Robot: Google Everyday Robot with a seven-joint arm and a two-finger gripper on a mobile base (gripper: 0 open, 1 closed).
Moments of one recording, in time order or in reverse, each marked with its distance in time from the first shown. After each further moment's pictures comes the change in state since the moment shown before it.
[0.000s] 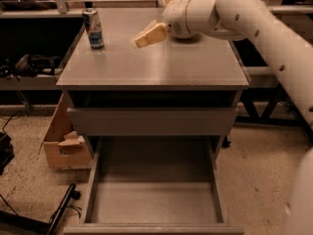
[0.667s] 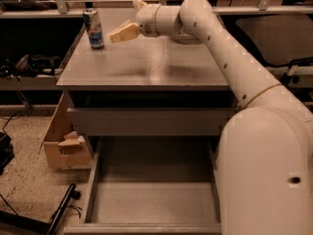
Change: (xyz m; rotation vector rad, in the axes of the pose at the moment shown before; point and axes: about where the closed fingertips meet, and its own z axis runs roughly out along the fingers) arm 0.007 -0.021 0.117 -0.045 -0.129 0.107
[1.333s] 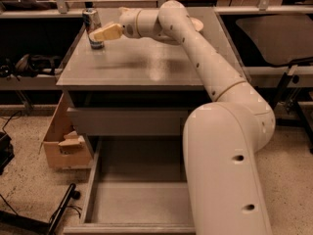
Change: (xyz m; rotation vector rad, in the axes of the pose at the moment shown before) arm 0.014 -0.002 0.070 -0.029 -0.010 0.123
